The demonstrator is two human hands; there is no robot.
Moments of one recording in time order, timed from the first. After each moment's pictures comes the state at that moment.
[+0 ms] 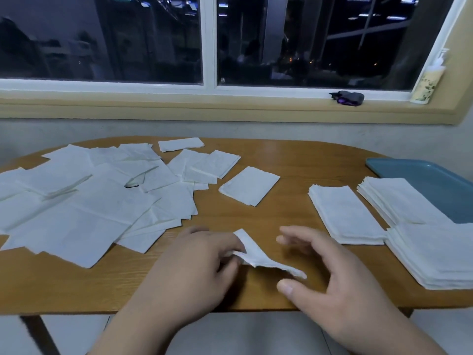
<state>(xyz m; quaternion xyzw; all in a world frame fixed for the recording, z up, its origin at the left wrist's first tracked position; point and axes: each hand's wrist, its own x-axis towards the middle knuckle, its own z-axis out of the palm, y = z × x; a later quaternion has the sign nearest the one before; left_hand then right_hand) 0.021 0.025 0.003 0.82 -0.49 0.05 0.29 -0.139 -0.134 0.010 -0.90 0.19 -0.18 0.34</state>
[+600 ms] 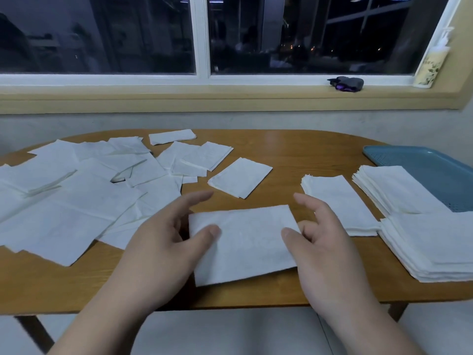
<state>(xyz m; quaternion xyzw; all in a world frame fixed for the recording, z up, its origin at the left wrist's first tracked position) 0.019 0.019 0.014 0.82 -0.33 -0.02 0.47 -0.117 -0.142 0.002 -0.76 0.28 -0.29 0.52</state>
